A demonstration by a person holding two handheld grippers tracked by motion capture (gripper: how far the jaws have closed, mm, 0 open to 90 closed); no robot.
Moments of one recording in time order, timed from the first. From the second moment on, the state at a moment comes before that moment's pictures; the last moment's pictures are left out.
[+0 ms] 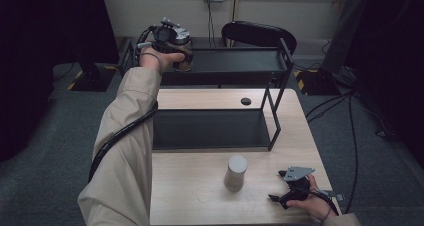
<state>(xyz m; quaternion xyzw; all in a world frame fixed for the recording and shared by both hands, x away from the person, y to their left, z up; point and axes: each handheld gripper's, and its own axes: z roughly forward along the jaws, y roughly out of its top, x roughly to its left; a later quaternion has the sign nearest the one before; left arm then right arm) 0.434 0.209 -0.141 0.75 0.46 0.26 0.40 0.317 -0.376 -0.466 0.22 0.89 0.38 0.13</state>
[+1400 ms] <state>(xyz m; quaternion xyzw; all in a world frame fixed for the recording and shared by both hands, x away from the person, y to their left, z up) 0.342 0.232 -0.173 0.76 0.40 0.28 0.42 0.317 -0.376 -0.466 0.22 0.89 0.38 0.13</state>
